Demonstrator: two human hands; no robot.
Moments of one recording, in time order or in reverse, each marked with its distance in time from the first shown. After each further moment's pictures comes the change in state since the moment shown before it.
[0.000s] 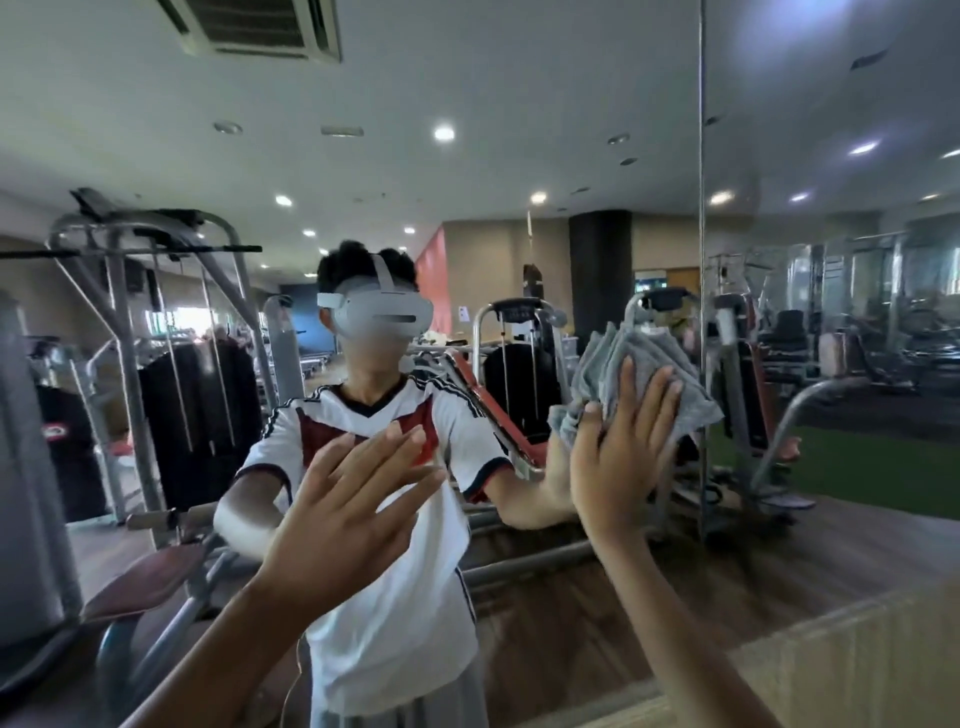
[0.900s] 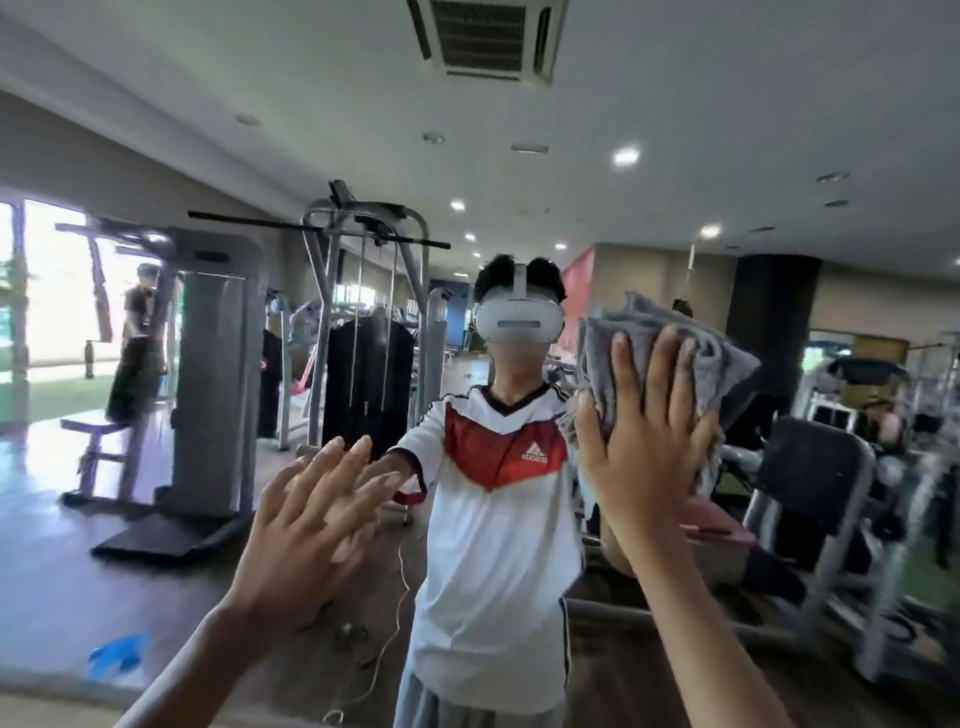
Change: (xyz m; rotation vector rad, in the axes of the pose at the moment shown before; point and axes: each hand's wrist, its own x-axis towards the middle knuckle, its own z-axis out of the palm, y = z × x) left_hand -0.206 -0.117 -0.107 0.126 -0.209 -0.467; right_hand -0.066 -0.212 0.020 0.031 -0.061 -0.479
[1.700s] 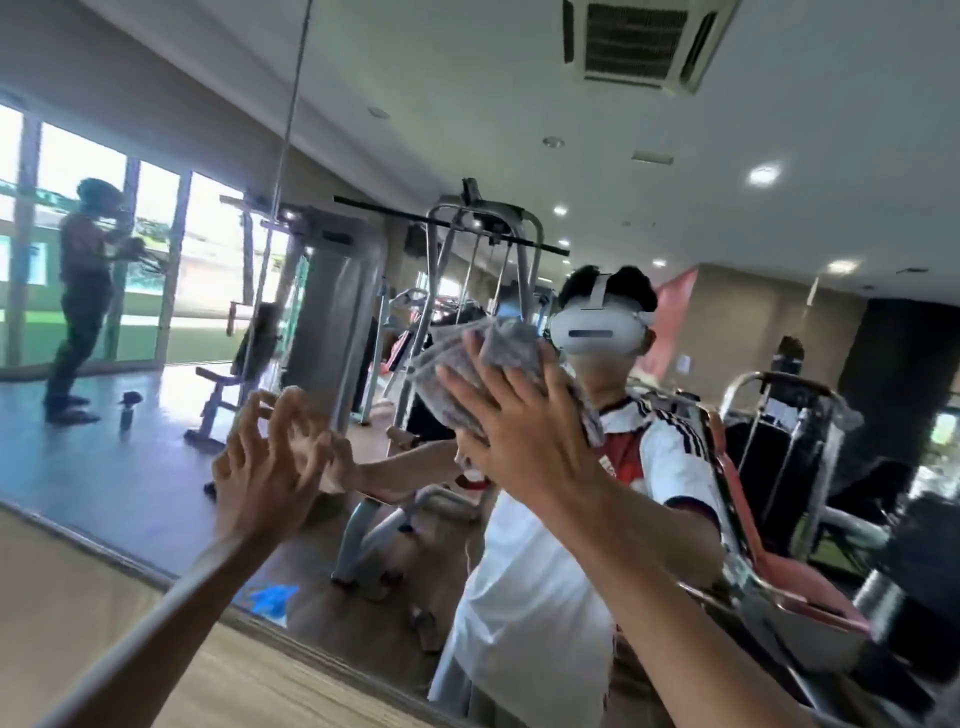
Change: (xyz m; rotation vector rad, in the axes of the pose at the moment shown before) left_hand -0.098 -0.222 -0.044 -0.170 -0.140 -0.915; right_hand -0.013 -0.298 0.047 0.093 -0.180 -0.823
